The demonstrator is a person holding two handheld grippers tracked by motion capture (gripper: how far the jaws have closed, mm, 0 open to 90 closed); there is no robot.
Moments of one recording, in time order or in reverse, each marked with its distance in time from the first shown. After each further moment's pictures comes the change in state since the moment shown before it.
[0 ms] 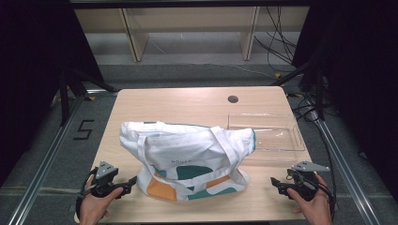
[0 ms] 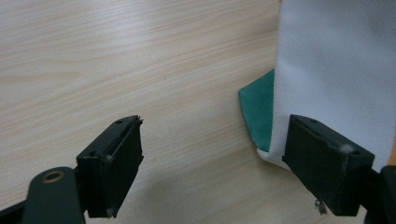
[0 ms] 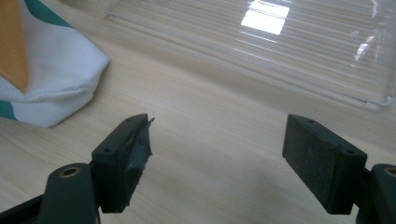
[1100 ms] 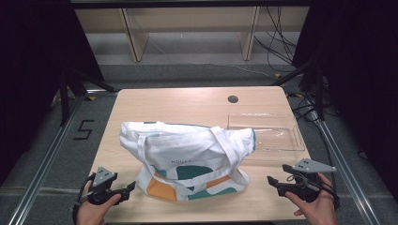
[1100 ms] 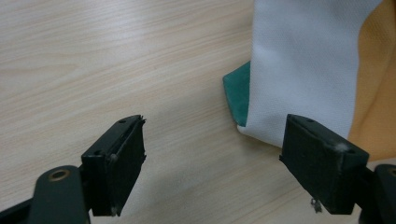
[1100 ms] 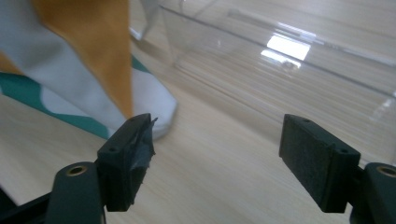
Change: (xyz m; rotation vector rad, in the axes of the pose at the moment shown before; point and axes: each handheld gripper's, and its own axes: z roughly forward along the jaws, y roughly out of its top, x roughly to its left) left arm -0.009 -0.010 -0.013 -0.029 -0.006 -0.001; right arm 0.031 0.028 -0.042 -0.119 0.110 -0.165
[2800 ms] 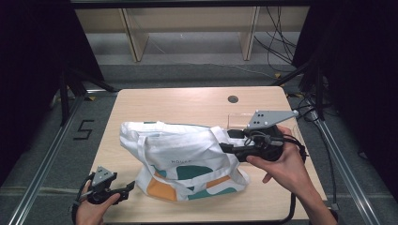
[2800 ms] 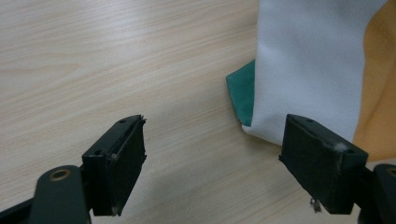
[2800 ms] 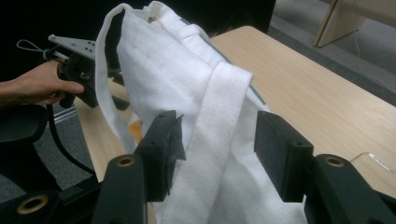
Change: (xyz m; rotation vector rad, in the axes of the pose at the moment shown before) left arm 0.005 0.000 0.000 0.016 -0.013 0.016; right arm 0.091 0.174 -0.005 -0.076 0.327 -0.255
